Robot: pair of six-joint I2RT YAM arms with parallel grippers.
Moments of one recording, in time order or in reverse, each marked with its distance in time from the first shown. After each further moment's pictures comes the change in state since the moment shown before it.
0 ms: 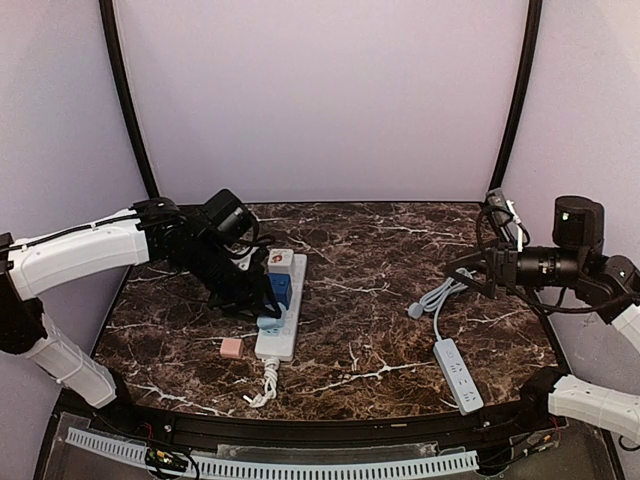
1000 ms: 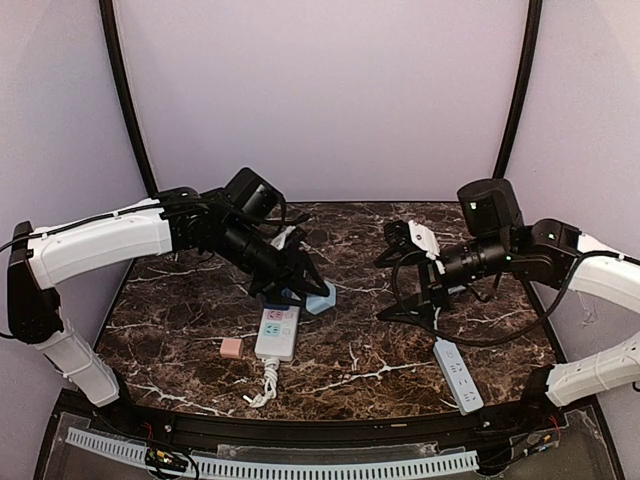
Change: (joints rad) left arm -0.045 0.140 0.159 0.217 0.220 -0.161; right arm 0.400 0.430 0.193 0.080 0.082 -0.706
